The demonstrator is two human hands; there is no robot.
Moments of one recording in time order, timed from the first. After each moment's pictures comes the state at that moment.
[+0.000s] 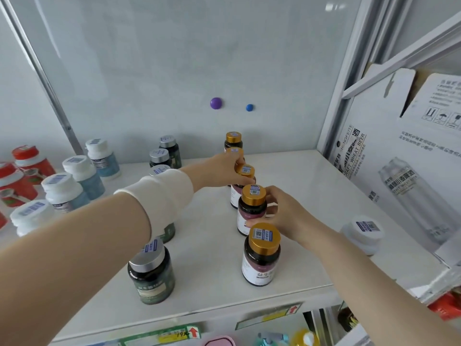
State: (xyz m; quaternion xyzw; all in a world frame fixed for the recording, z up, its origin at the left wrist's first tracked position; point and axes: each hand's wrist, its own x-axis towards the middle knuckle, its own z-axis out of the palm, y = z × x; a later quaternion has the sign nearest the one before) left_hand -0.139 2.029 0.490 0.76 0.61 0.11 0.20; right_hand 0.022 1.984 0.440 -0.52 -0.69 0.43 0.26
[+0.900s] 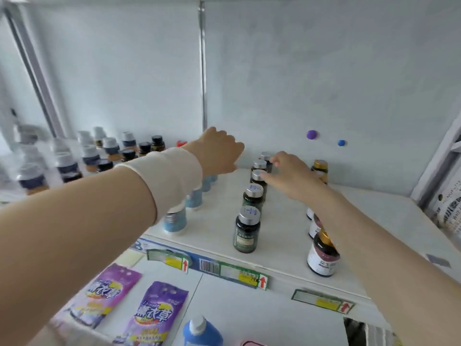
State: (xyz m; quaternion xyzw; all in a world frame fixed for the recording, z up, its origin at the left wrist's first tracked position) left_hand -0.244 1.852 0.573 0.65 0.70 -0.13 -0.26; right_hand -0.088 1.914 0.544 -0.42 -0.87 0.16 0.19
